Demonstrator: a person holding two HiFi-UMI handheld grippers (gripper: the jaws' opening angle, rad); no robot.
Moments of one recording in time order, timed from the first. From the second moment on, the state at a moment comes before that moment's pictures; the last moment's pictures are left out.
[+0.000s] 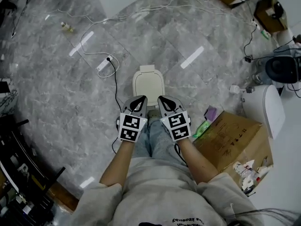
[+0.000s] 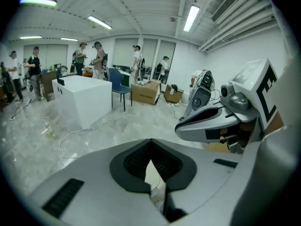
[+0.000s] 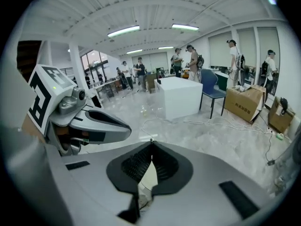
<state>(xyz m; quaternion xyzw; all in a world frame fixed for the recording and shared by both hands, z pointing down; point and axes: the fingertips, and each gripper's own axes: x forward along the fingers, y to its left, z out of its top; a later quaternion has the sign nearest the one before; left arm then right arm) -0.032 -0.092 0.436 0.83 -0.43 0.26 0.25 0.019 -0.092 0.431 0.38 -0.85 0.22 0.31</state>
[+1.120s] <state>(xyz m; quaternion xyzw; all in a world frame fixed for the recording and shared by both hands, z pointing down) -0.027 -0.011 0.132 0.85 -0.52 0.09 0.07 0.025 -0.004 0.126 0.44 -0.89 0.05 0.09</state>
